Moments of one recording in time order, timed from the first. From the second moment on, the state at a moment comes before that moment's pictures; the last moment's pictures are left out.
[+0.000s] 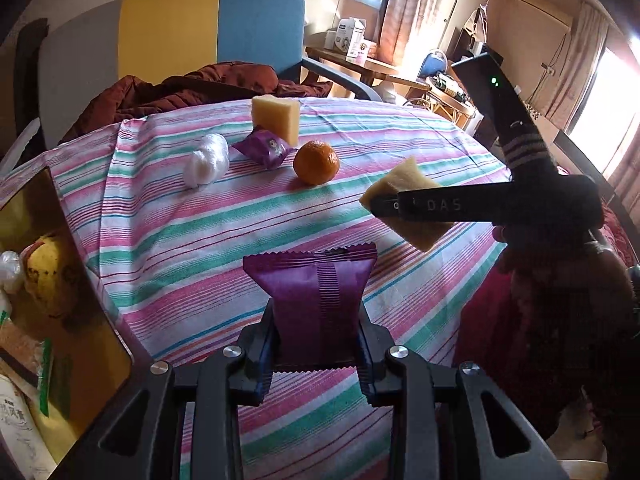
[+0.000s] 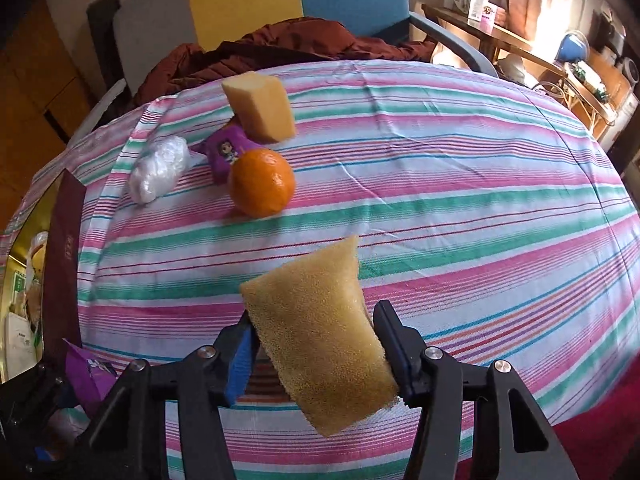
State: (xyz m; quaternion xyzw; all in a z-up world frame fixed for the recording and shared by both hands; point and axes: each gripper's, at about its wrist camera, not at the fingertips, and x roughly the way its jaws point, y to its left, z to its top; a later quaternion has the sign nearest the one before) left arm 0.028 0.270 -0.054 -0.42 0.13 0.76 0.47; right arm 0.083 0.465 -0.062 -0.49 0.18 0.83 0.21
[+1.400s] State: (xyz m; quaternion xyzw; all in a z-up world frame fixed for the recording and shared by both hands) left arm -0.055 0.006 -0.001 -0.39 -0.03 0.90 0.19; right arm -0.021 0.218 -0.001 -0.44 0.08 0.89 -0.07
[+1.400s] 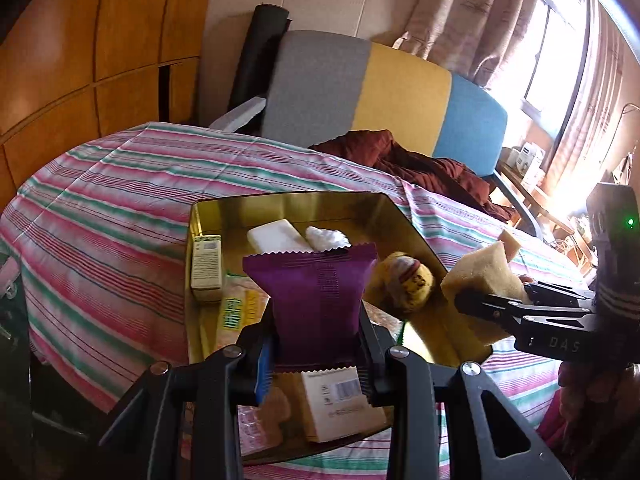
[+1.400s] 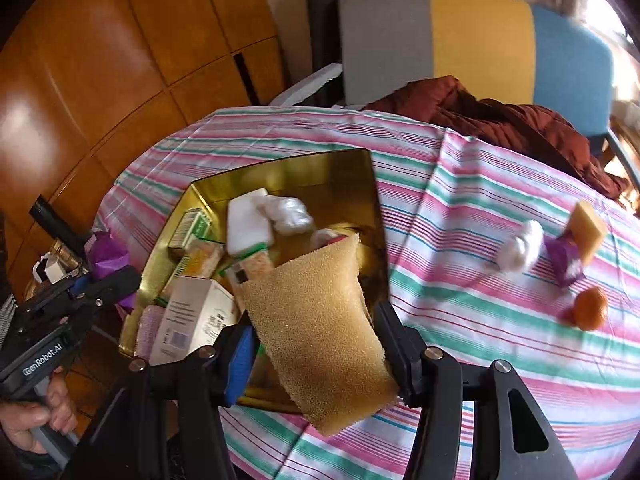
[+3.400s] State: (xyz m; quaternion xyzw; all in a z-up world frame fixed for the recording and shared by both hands) left arm -0.058 0.017 -0.007 -0.40 -0.01 0.90 0.15; right arm -0.054 0.189 -0.010 -0.43 0.04 0.90 -0.01
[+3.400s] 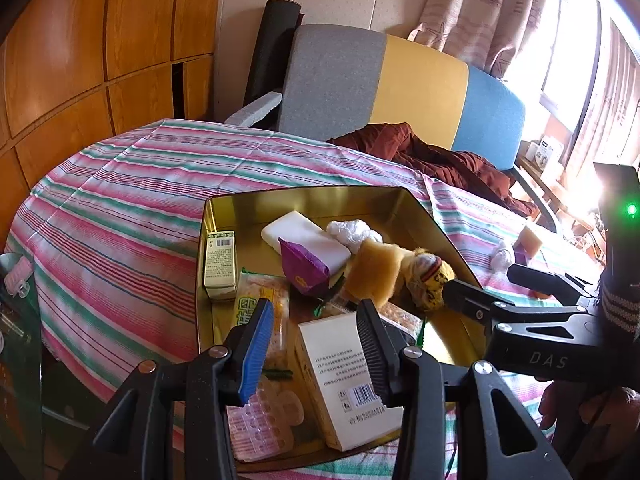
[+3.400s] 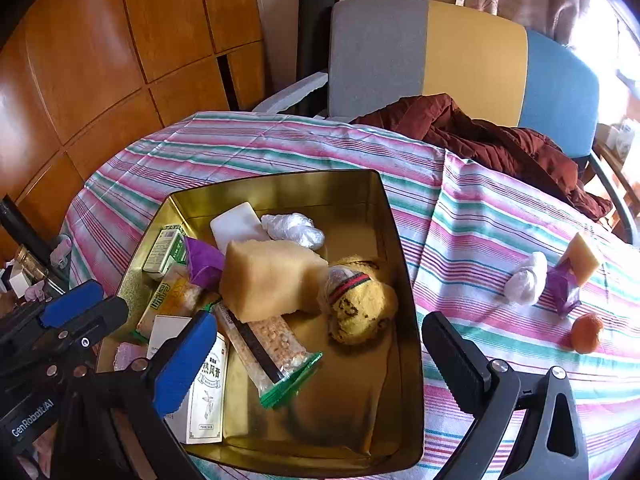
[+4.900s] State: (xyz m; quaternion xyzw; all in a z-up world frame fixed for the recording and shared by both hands) left arm -0.003 0.156 -0.005 -0.40 0.12 0.86 0.29; right arm 0.017 0.424 0.013 -0.38 0.05 0.89 0.22
